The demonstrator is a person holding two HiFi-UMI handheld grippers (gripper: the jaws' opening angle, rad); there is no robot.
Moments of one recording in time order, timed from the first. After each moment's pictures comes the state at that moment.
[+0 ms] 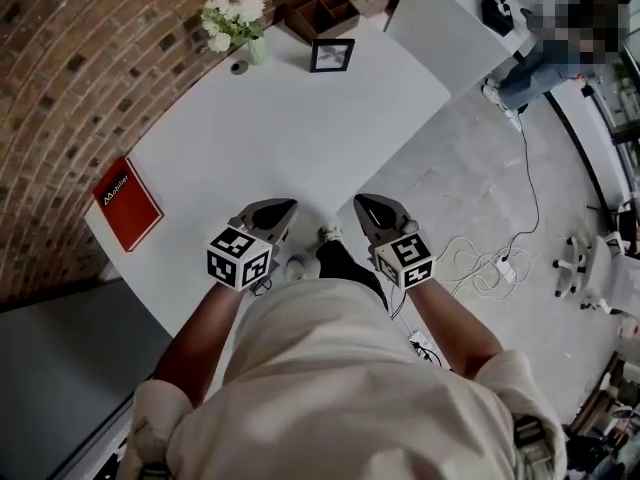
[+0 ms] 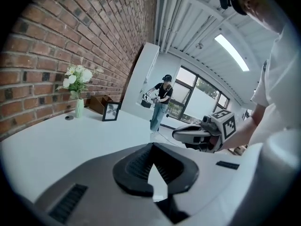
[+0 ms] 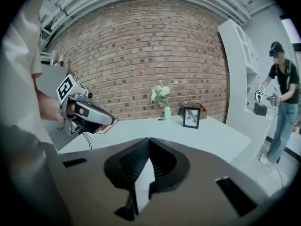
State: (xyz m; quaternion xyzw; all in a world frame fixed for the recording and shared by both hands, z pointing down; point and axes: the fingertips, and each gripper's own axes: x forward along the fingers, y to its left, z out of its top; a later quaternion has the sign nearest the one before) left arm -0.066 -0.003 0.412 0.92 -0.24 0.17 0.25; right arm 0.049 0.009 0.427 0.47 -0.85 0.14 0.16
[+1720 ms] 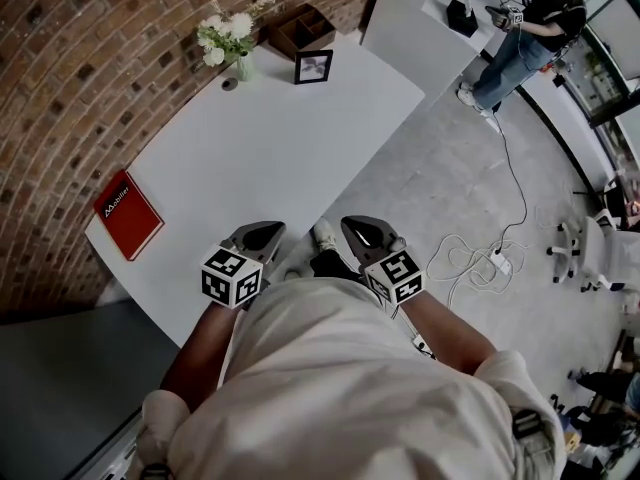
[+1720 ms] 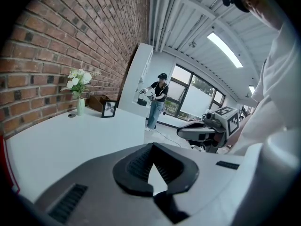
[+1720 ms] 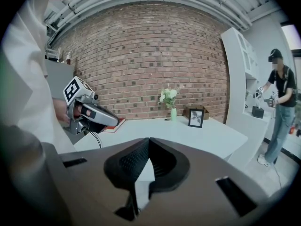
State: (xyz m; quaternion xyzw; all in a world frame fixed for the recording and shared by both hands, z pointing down) left arm -0.106 0.064 0.406 0.93 -0.22 0.18 0.23; right arm 0.009 0.088 0.408 0.47 -0.86 0.13 0.16
